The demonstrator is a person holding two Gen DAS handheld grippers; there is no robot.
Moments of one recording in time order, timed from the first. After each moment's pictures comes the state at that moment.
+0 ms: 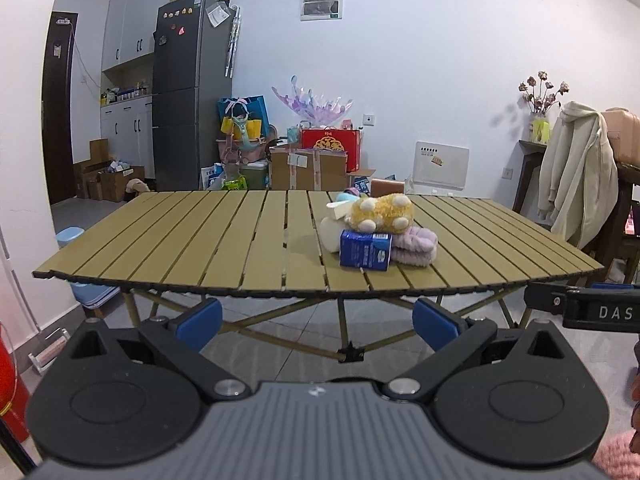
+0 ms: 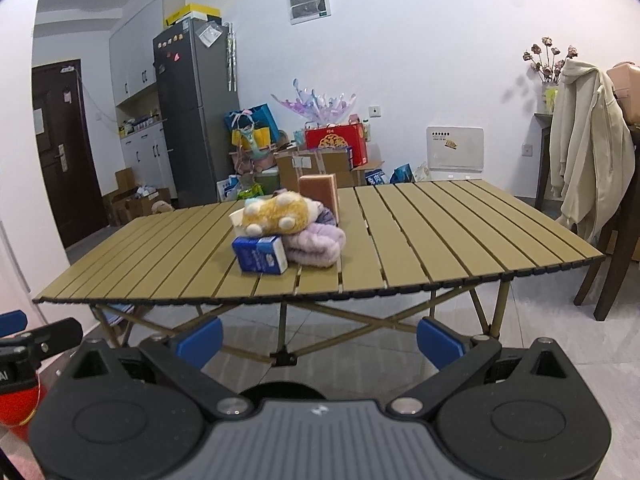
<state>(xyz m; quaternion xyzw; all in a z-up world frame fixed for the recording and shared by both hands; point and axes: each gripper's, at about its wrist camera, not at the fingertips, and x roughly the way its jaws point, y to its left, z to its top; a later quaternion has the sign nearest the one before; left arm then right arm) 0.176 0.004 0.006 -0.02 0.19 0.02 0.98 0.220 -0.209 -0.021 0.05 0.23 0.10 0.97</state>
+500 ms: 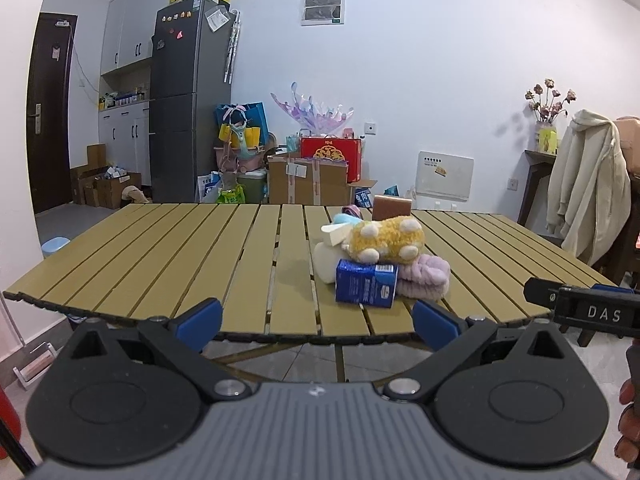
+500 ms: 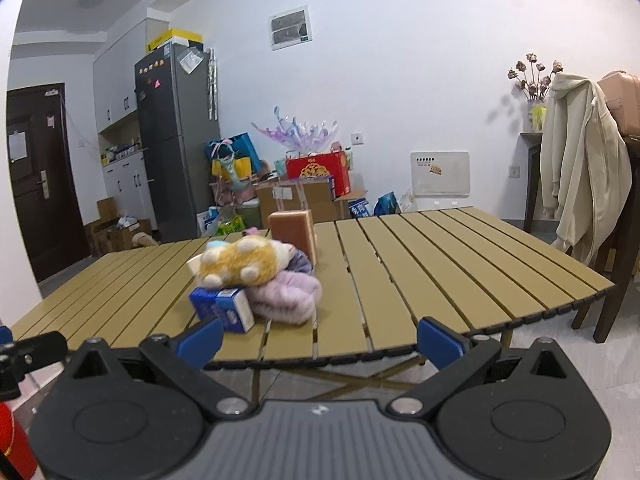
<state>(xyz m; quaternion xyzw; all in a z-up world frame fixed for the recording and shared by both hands) 0.254 -0.003 0.000 -0.02 0.18 0.03 0.98 0.302 -0.213 -0.029 0.06 0.18 0.07 0.98</state>
